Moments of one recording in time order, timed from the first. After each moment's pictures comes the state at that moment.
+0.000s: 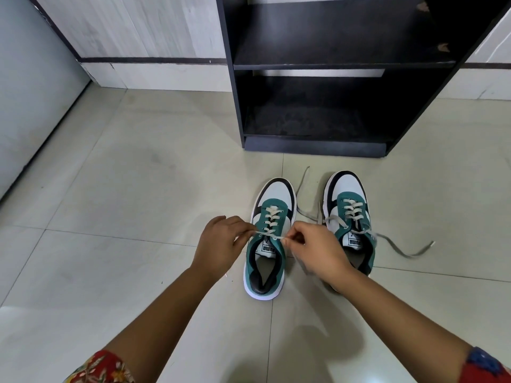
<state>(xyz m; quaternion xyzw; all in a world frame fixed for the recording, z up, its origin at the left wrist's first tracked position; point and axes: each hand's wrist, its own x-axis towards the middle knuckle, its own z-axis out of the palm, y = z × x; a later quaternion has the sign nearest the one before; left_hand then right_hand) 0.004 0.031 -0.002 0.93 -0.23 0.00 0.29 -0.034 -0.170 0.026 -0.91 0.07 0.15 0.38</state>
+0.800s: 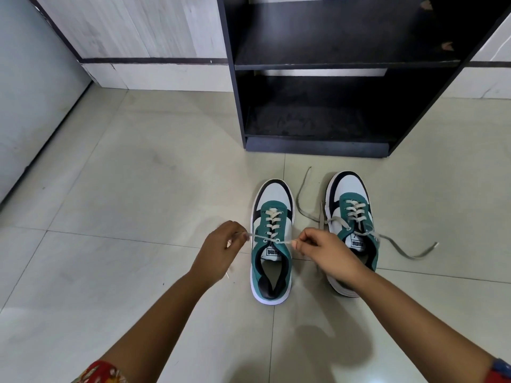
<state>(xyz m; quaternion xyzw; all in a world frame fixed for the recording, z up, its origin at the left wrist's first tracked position) -0.004 0.039 -0.008 0.89 -0.09 -0.12 0.44 -0.037 -0.187 0.024 -0.84 0.10 0.23 0.49</state>
